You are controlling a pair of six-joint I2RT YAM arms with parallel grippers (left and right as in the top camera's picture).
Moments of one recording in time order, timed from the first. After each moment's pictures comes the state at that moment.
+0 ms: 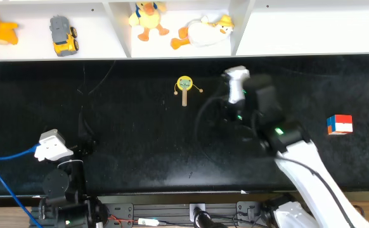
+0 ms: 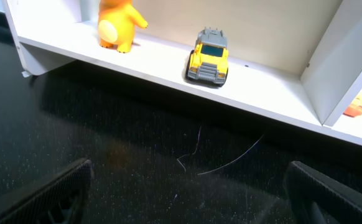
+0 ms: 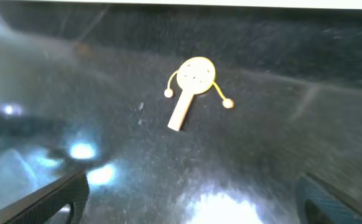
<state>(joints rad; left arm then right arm) 0.21 0.01 0.01 -0.08 -0.06 -0.20 0.41 1.23 0.91 -0.52 -0.27 0.26</state>
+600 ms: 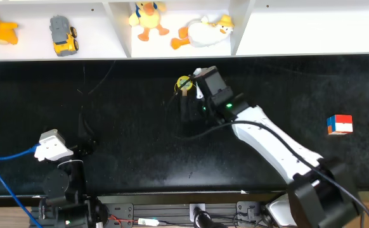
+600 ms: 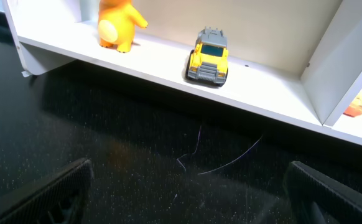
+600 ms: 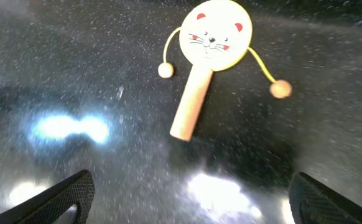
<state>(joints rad) 0.21 0.01 0.01 -0.08 -0.06 -0.20 0.57 1.61 1.00 -0.43 -0.16 0.41</state>
